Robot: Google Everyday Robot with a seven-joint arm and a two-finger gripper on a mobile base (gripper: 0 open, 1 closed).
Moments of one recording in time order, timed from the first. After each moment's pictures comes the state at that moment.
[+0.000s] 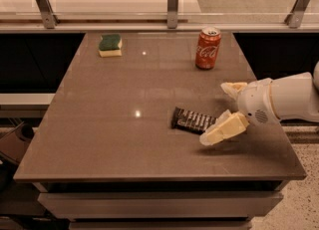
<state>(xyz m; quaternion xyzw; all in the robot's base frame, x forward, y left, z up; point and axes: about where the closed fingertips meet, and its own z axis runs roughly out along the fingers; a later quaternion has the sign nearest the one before) 0.493 -0.137 0.836 -0.48 0.77 0.20 0.38</state>
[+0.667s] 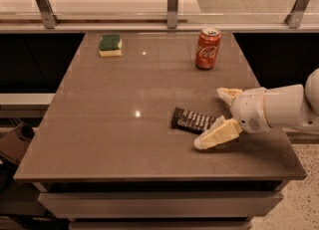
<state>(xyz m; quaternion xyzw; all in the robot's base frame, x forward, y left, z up) 0.496 -0.126 0.817 -0.46 0.76 0.22 0.40</state>
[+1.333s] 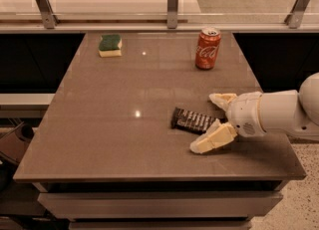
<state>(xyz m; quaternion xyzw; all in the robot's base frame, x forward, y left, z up) 0.491 -0.117 0.807 -0.47 0.76 0.21 0.41</state>
